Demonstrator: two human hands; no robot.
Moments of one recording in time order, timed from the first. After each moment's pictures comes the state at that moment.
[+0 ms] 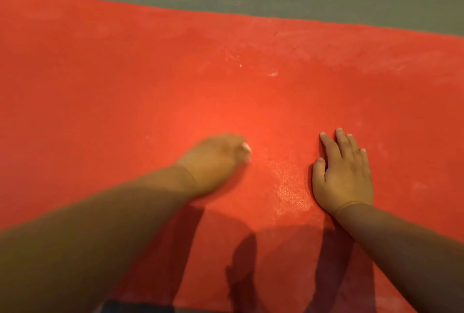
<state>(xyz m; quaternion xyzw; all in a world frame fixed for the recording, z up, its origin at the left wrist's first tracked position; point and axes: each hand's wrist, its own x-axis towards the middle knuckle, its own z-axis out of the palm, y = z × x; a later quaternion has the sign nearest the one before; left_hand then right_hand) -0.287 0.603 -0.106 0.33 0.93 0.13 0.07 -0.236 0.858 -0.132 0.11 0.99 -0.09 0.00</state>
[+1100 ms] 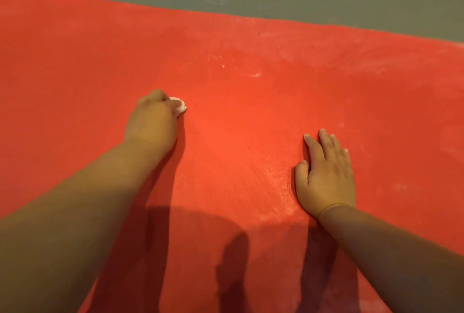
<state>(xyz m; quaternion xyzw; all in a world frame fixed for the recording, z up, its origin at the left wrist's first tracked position) -0.338 0.564 -0.113 0.04 0.99 0.13 -0.05 -0.239 0.859 -0.133 0.11 0.99 -0.09 0.01</state>
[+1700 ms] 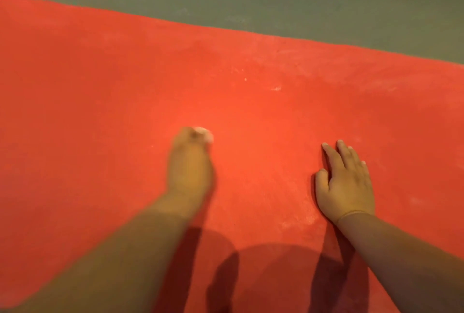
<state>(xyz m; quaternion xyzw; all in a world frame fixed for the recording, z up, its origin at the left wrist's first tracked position) -0.279 0.580 -0.130 -0.02 0.97 0.23 -0.07 -0.245 0.860 -0.133 0.12 0.99 -0.08 0.01</state>
